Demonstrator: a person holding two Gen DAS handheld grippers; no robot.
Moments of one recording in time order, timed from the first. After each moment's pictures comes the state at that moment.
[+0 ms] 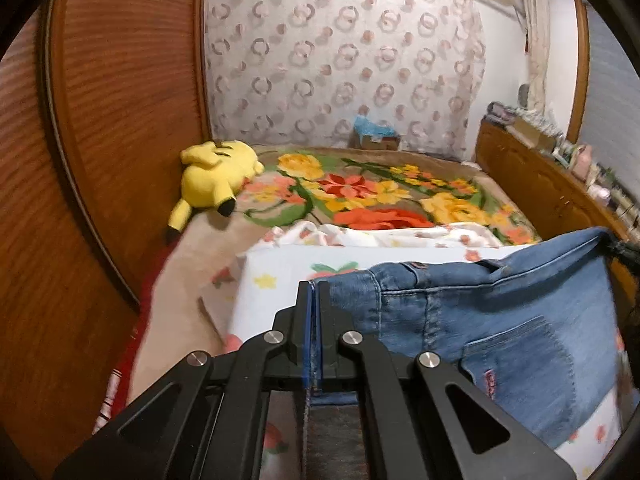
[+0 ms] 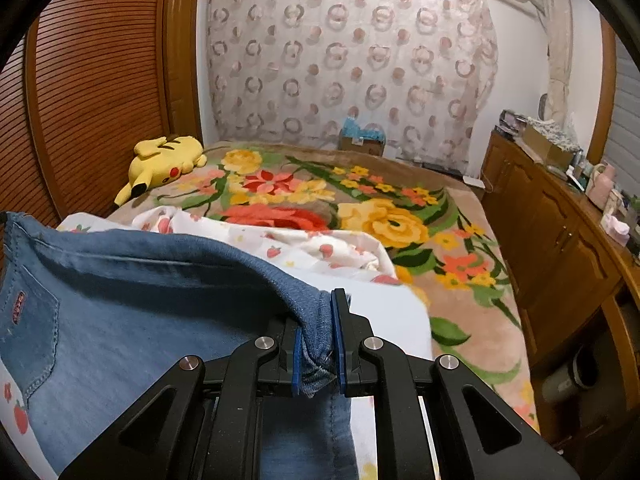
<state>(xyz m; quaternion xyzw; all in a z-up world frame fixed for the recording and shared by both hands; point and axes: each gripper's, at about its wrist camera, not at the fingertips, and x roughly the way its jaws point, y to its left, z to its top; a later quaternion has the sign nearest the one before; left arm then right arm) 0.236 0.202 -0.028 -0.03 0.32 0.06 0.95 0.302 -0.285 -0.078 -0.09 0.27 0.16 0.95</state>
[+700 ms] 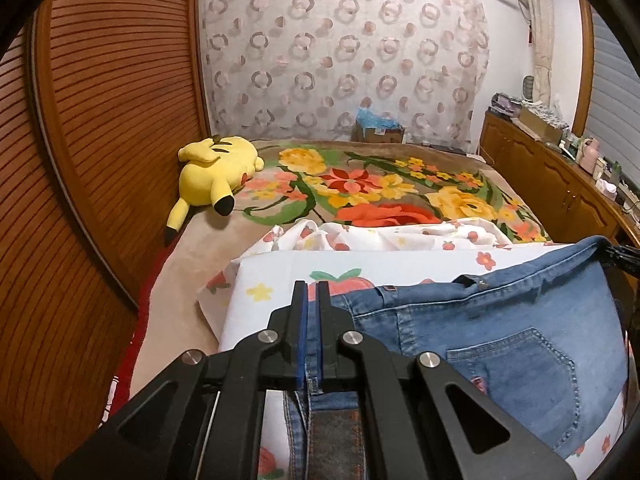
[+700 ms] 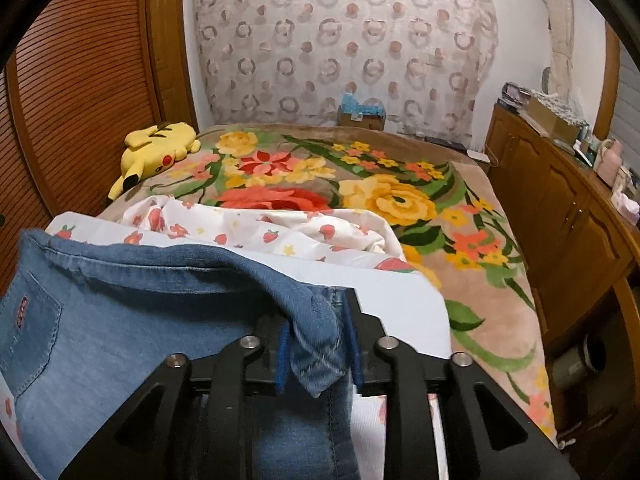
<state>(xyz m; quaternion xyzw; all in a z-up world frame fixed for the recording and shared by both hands) 0.263 0.197 -0.034 -0.03 0.34 0.06 0.94 0.338 -0.280 -0.090 -0.07 0.31 0.15 0.94</state>
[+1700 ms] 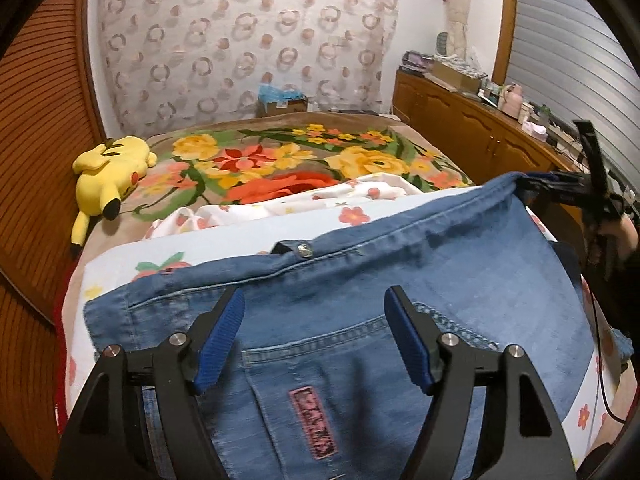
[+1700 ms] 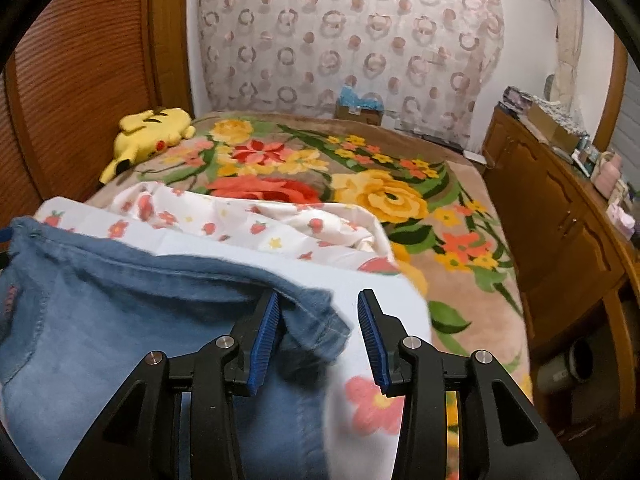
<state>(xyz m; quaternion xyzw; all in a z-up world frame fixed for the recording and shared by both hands) 0.290 0.077 -0.068 0.00 0.37 -0.10 0.92 0.370 -0.280 -0.092 -0.11 0.33 0.13 0.93</state>
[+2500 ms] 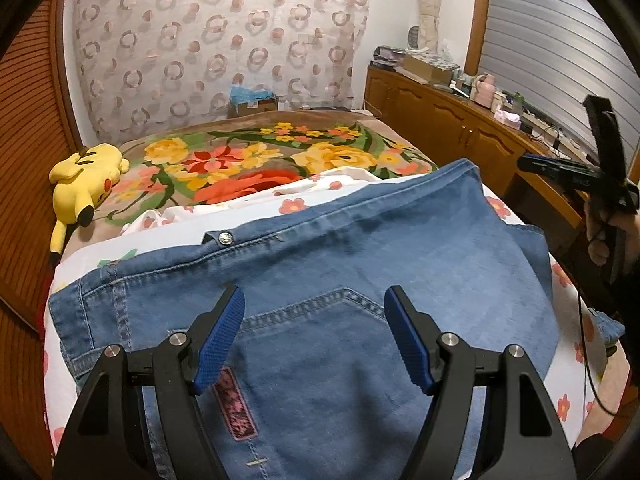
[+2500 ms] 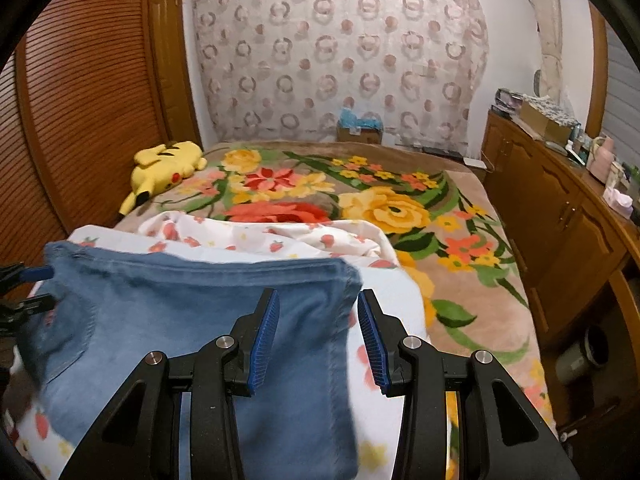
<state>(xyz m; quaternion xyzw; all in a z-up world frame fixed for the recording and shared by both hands) 0.268 0.038 -0.064 0.01 0.37 -0.14 0.92 0.288 -0.293 -0.081 -0.05 0.29 0.16 0.94</state>
